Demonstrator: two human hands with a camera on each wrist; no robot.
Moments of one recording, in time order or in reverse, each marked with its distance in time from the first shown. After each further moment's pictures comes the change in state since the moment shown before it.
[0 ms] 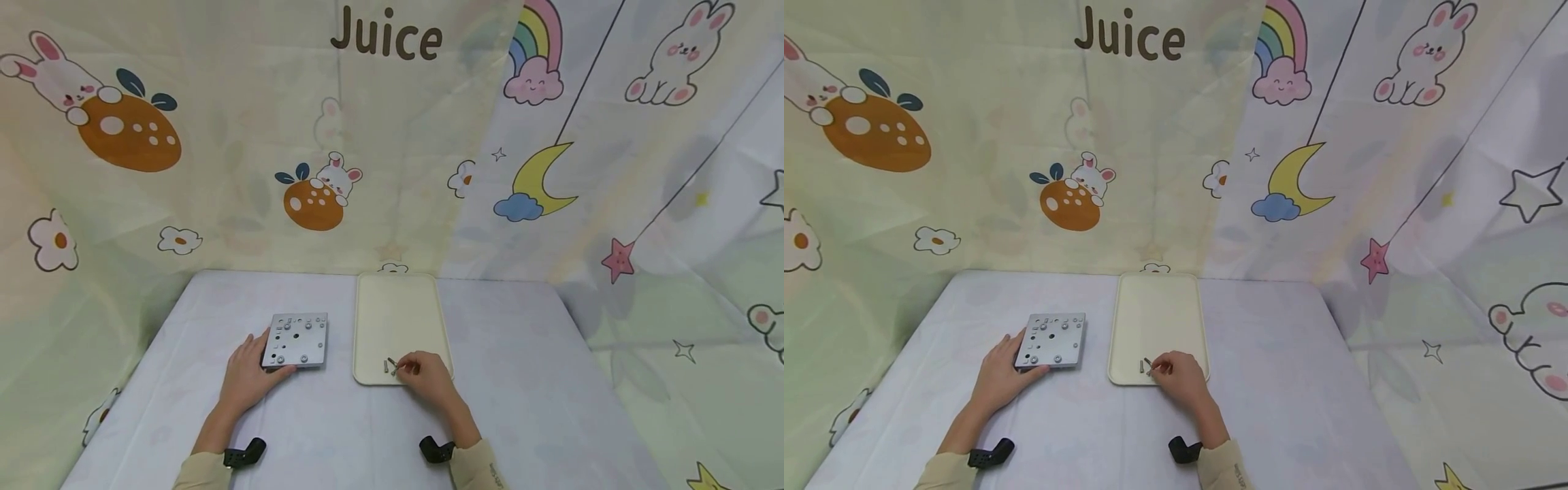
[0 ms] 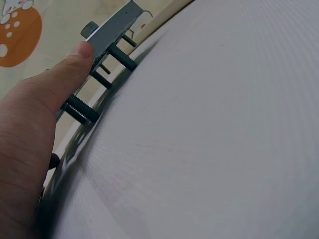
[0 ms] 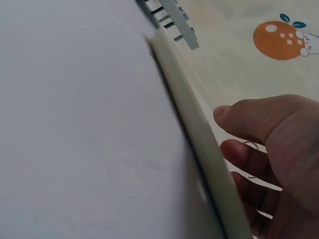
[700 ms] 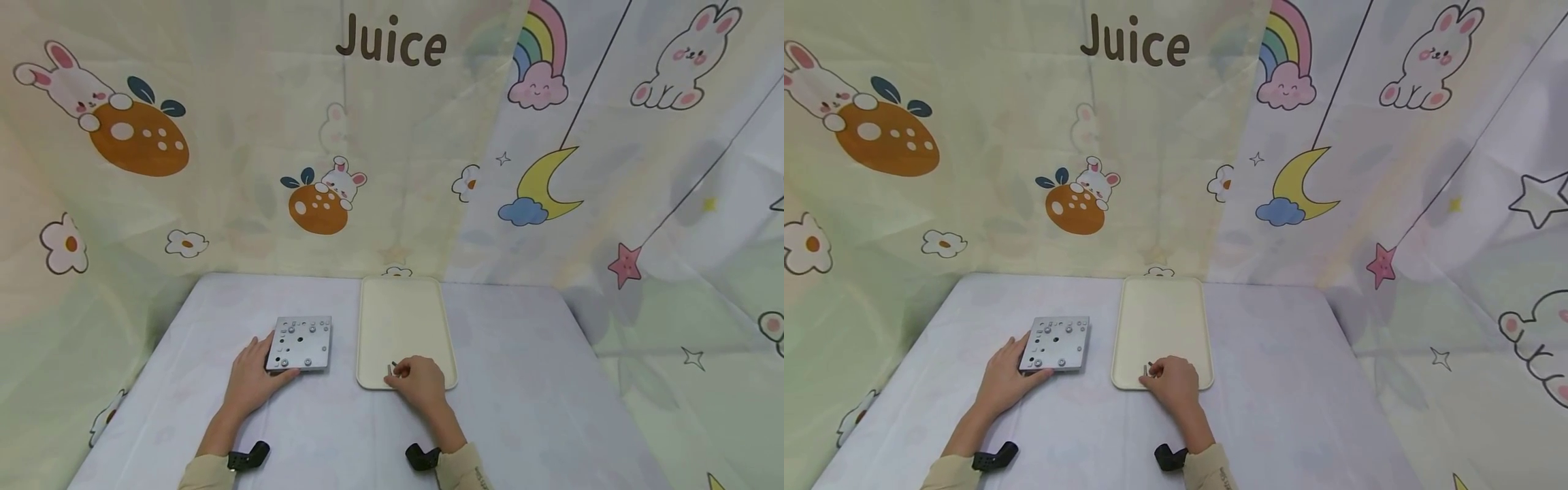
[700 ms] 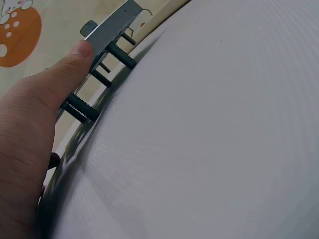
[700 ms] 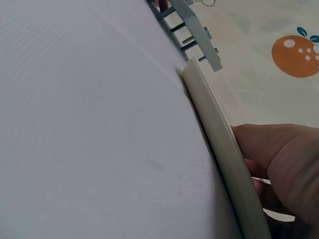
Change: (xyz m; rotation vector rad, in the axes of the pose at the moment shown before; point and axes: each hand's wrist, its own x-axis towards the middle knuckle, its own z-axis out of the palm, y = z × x) left_hand -0.001 0.000 -0.001 0.004 -0.006 -0.008; right_hand 0.006 -0.013 0.027 -0.206 0.106 0.144
